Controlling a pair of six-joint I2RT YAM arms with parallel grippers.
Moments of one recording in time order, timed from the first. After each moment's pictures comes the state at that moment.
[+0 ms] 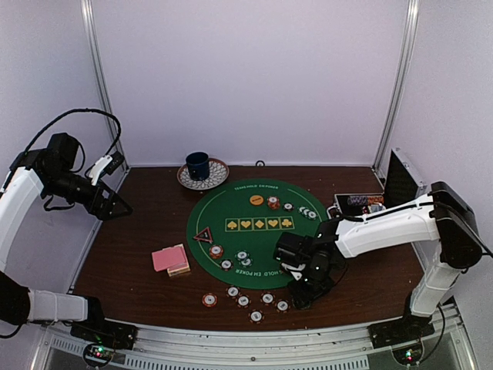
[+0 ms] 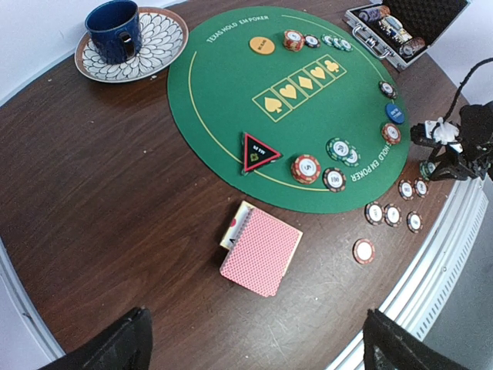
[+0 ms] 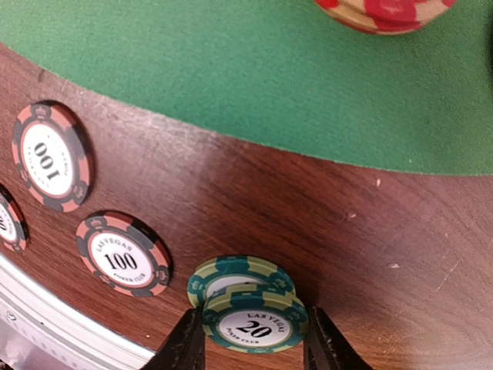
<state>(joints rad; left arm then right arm) 0.03 1.13 1.25 -1.21 0.61 0.53 1.09 1.72 1.03 -0.84 -0.09 0.58</state>
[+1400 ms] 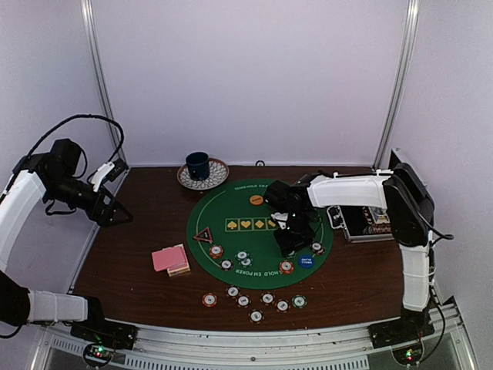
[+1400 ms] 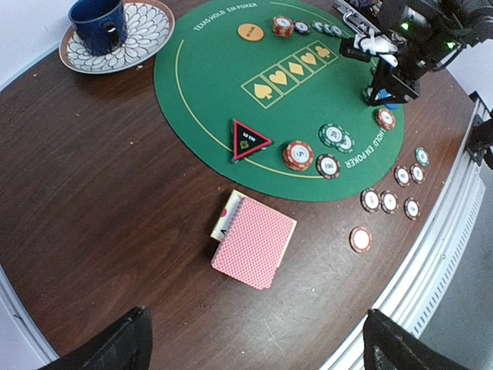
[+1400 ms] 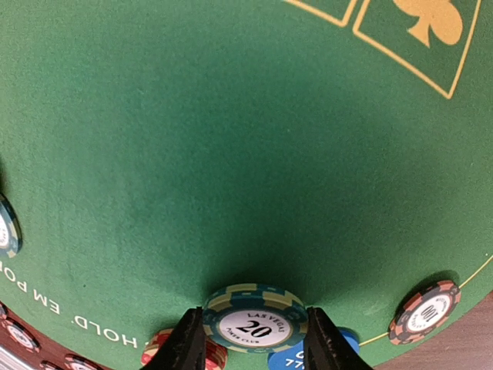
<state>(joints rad) 0.03 1.12 1.22 -1.21 0.62 0.58 0.78 2.07 1.55 -0.97 0.02 0.36</state>
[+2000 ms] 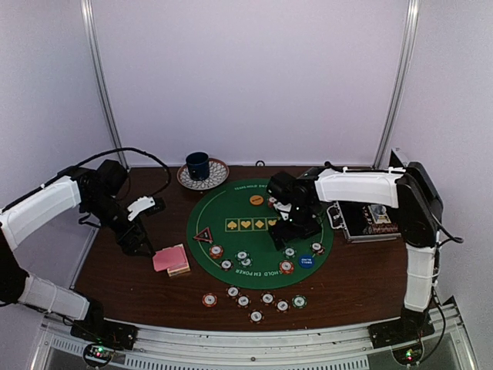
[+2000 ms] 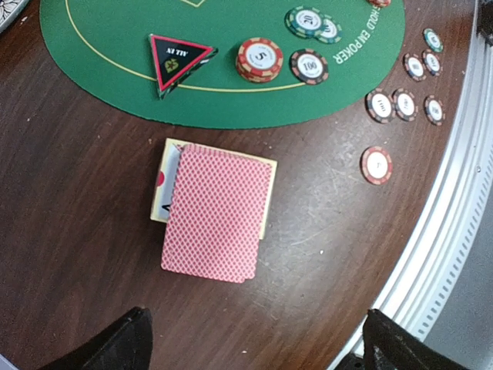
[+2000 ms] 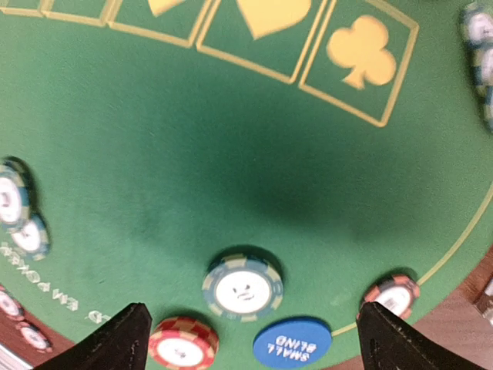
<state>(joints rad) -0.28 1.26 1.03 -1.10 0.42 0.63 0.77 2.02 1.55 -0.95 0.07 0.37</state>
